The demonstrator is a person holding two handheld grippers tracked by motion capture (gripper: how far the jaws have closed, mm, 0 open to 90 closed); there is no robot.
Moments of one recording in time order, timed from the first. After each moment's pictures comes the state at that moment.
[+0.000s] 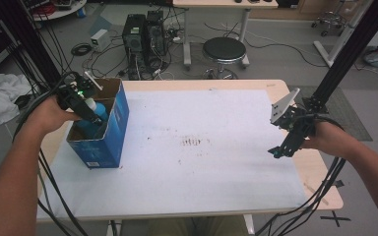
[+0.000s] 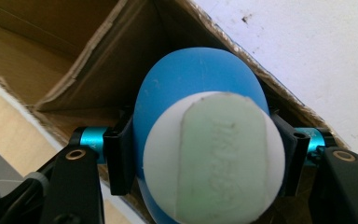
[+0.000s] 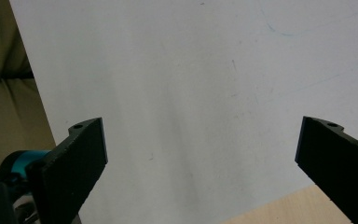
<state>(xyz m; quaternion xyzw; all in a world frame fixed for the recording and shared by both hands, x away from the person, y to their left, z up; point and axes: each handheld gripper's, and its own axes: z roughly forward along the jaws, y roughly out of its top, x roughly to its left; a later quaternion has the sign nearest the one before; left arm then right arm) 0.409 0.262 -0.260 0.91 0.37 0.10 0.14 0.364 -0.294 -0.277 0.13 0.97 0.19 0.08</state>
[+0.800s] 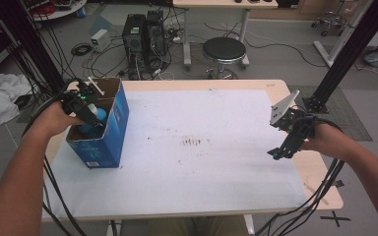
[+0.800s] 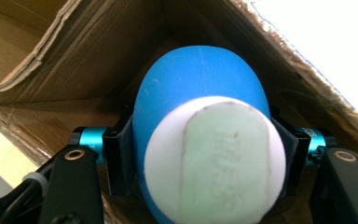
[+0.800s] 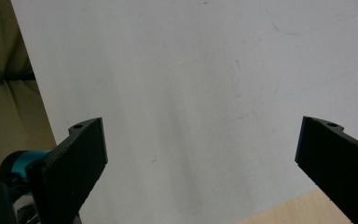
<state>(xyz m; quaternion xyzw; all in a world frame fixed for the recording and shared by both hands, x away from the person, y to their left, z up) 0.417 0.267 -0.278 0.91 0.39 0.08 0.13 0.363 -0.294 -0.282 0.13 0.97 0.19 0.08</state>
